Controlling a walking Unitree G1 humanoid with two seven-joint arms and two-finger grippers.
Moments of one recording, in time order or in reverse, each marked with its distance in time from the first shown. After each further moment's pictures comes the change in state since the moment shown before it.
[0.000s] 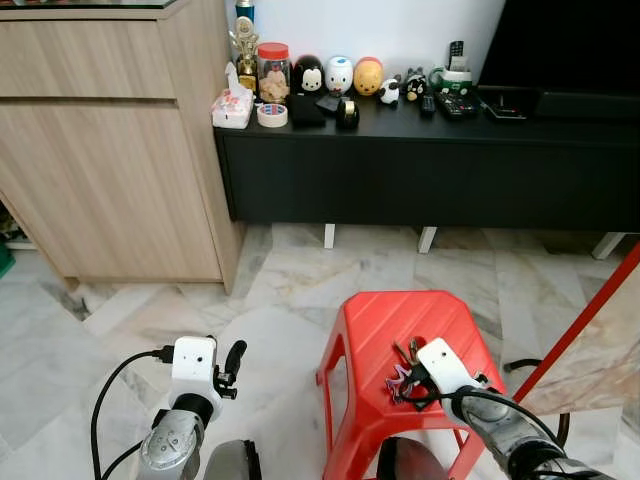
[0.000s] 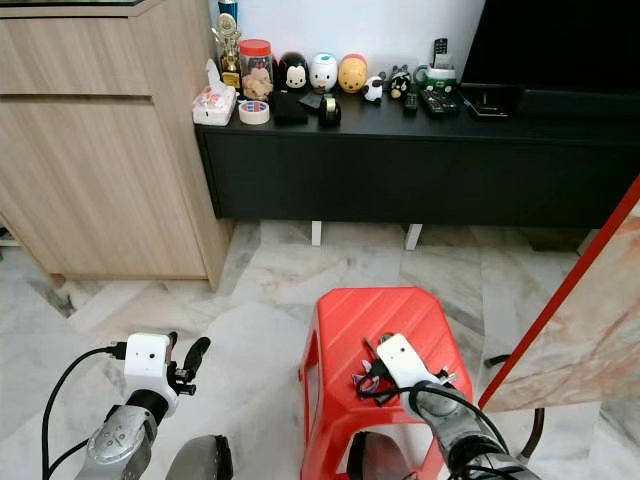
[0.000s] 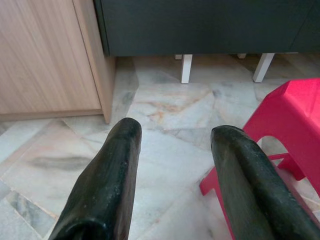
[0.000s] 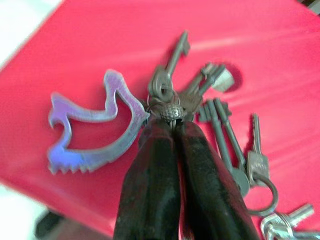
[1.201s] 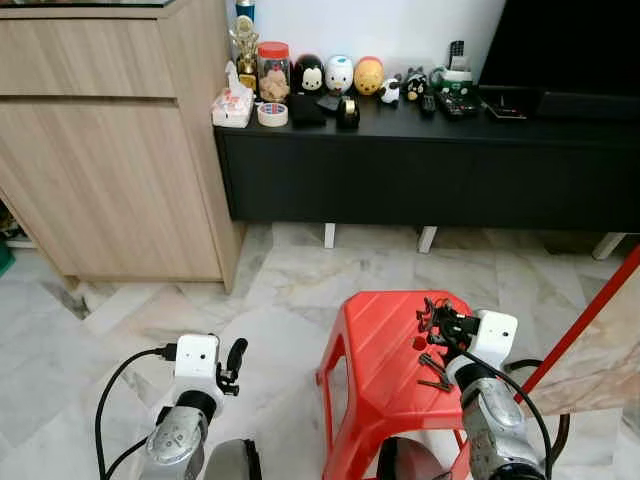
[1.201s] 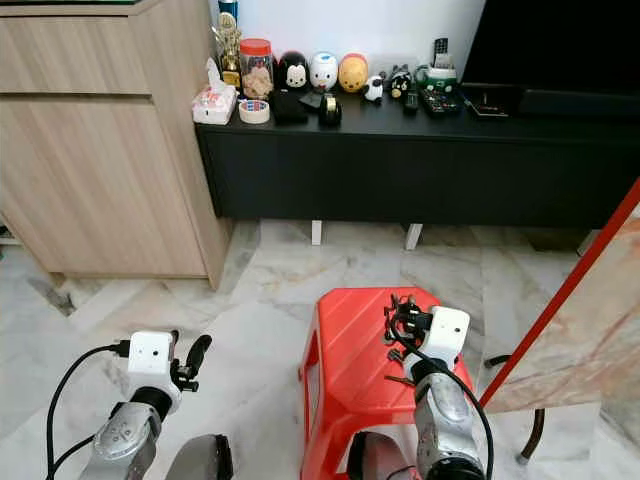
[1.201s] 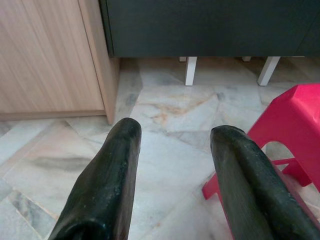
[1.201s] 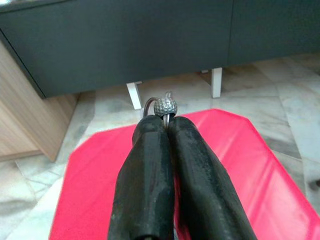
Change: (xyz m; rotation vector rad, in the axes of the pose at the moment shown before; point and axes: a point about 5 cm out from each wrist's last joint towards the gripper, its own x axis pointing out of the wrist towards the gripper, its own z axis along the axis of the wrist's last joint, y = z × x) left arm 0.006 -0.001 -0.001 -0.004 -0.011 0.022; right arm -0.020 -0.013 0.030 0.594 -0.535 -0.257
